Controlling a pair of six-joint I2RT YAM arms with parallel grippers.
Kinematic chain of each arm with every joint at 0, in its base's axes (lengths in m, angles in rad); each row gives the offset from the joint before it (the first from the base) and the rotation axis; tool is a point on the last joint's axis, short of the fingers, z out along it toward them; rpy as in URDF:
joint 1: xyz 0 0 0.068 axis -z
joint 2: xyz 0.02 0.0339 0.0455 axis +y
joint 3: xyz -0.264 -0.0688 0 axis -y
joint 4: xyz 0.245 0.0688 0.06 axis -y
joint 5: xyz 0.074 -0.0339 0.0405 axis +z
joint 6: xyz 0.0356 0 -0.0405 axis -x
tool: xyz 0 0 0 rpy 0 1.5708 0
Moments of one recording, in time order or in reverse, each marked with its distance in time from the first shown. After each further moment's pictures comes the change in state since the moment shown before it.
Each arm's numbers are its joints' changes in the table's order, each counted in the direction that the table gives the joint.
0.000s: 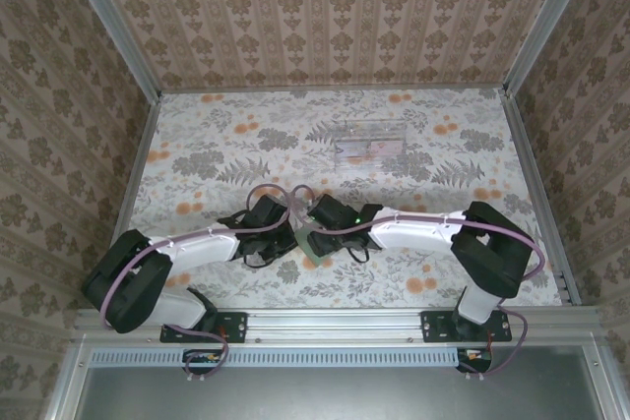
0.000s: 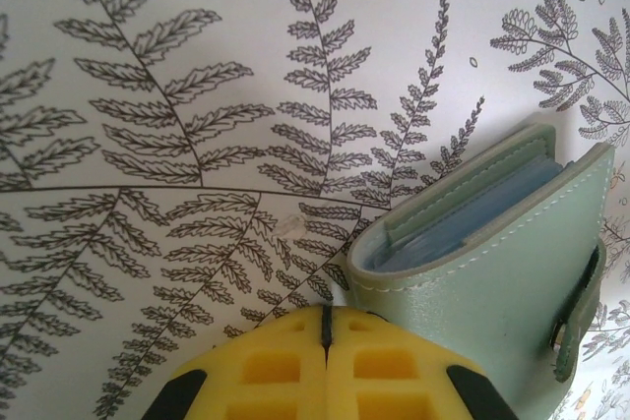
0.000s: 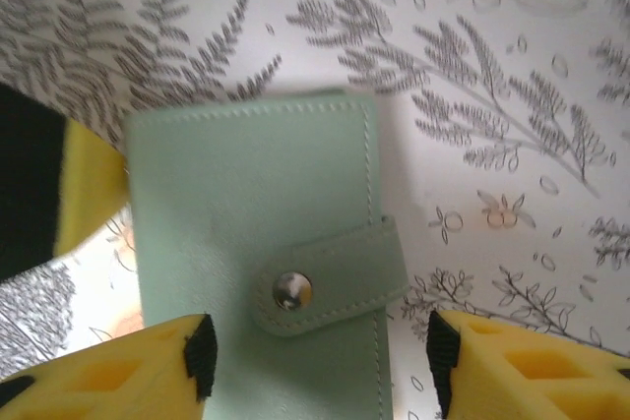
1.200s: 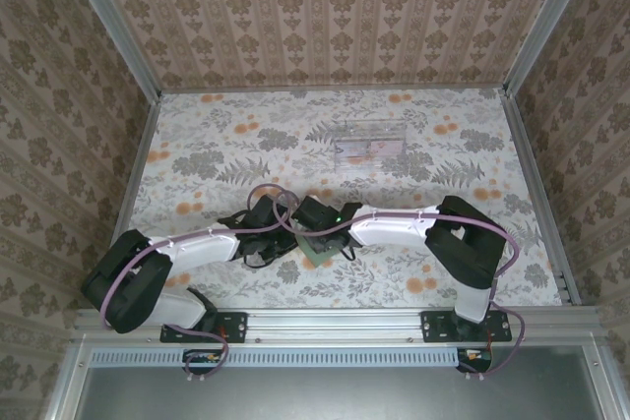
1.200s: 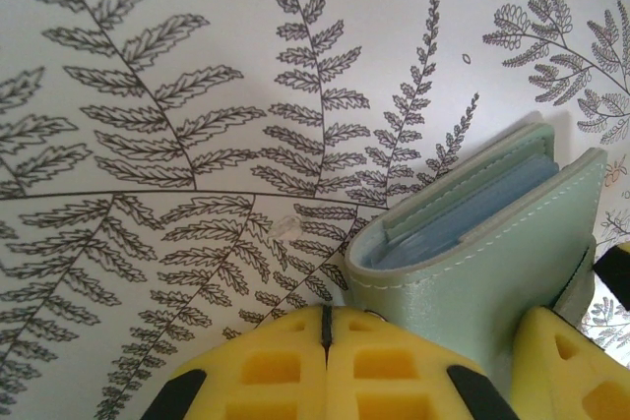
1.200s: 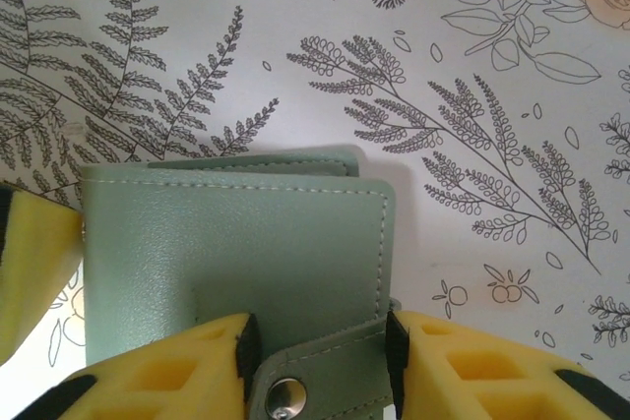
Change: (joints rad) left arm 0.001 0.002 0.000 0.000 0.003 -0.028; right arm -0.038 0.133 0.107 -0.057 -0.113 0.059
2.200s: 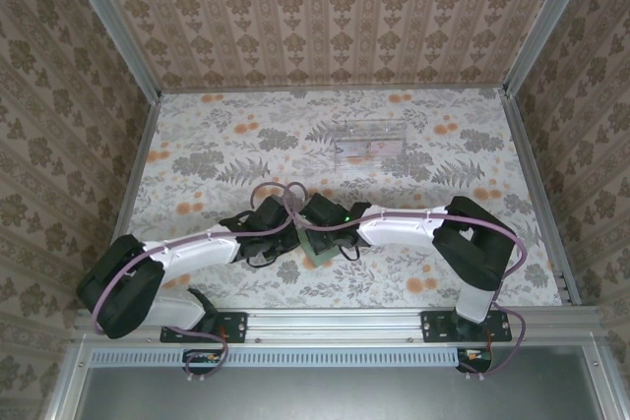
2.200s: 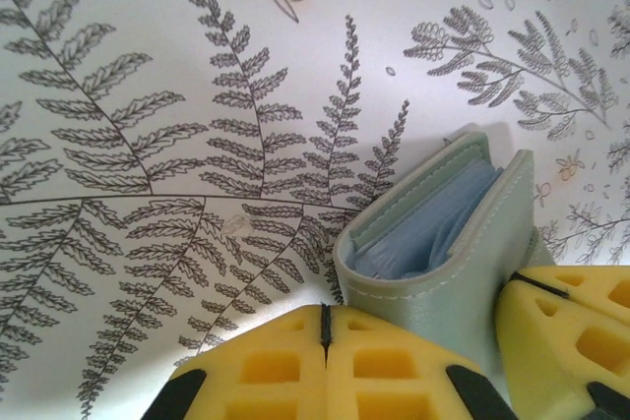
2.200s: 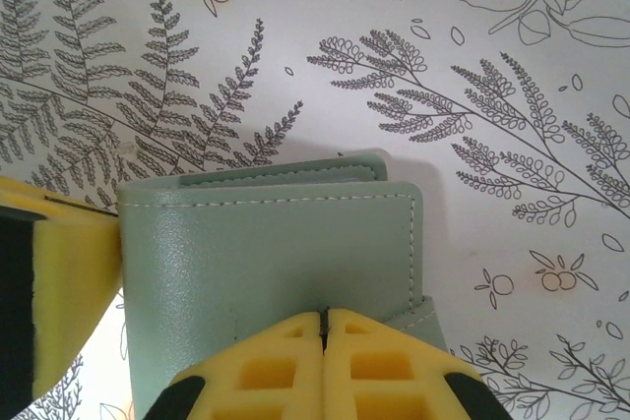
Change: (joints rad) left arm 0.068 -0.050 0.029 -0.034 0.106 -0.021; right arm 0.034 -0.043 -0.067 0.100 0.134 -0.111
